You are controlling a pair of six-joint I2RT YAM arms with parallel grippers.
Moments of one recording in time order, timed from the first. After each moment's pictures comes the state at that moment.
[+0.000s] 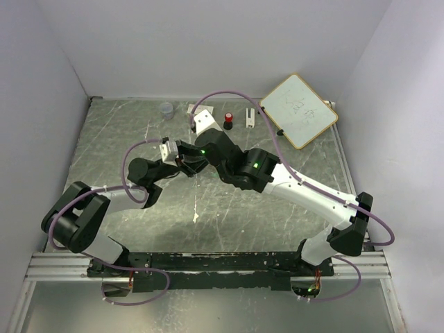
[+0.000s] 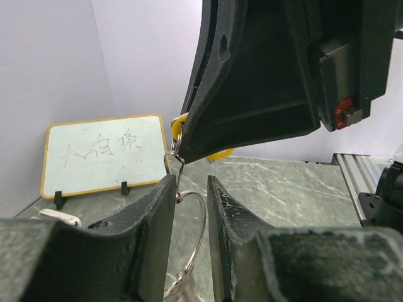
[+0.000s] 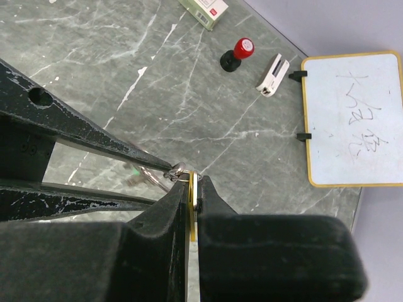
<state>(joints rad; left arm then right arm) -0.56 1.50 0.56 1.48 0.70 -0.27 1.10 1.50 1.59 -0.72 0.73 -0.02</state>
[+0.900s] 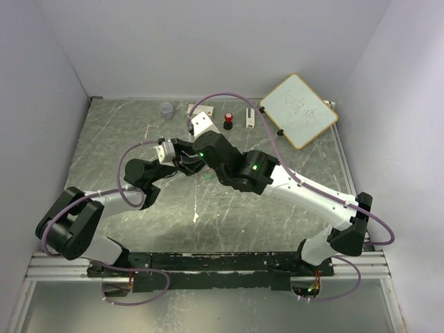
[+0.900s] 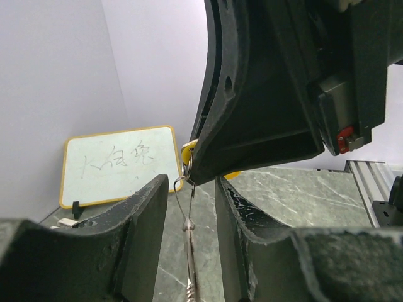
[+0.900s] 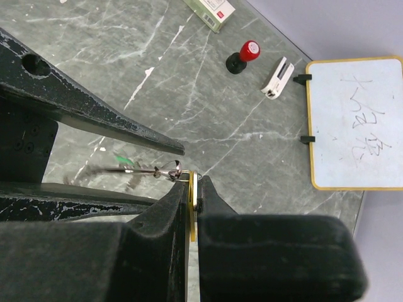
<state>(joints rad) -0.56 1.45 0.56 1.45 0.68 -0.24 1.12 1.50 1.59 -0.72 0.73 -0.02</state>
